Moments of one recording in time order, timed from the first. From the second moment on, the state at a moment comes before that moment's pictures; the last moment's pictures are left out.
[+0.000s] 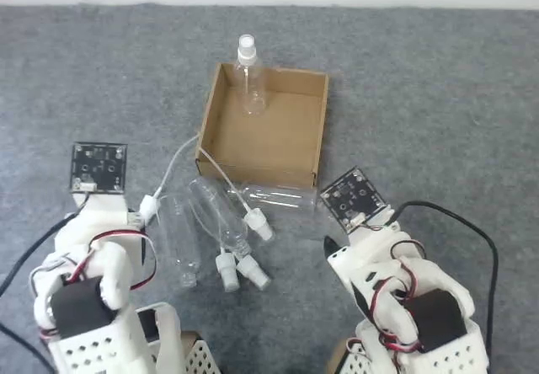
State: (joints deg) left arm -23.1 -75.6 53.0 86.9 -12.4; right arm -25.5 -83.6 57.5 84.2 13.4
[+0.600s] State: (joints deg) left arm -7.7 -74.3 52.6 89.5 -25.6; right arm -23.6 -97.3 61.0 84.2 13.3
